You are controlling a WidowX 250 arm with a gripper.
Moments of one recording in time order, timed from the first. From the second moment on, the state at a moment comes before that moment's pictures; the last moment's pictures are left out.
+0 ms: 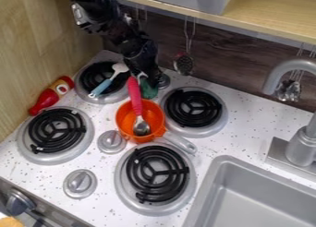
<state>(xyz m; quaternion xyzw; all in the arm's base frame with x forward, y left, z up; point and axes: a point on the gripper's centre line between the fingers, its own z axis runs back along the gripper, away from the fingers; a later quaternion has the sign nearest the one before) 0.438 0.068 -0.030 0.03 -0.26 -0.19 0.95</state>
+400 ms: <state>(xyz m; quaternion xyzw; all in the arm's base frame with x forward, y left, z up) 0.443 0.069 -0.034 0.02 -0.24 -0.20 0.95</state>
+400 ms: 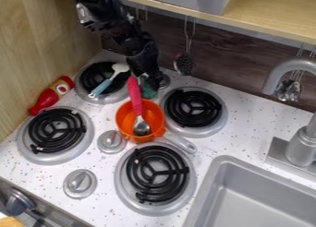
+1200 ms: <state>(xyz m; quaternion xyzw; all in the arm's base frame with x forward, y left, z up) 0.442 0.074 -0.039 0.02 -0.20 -0.19 0.96</state>
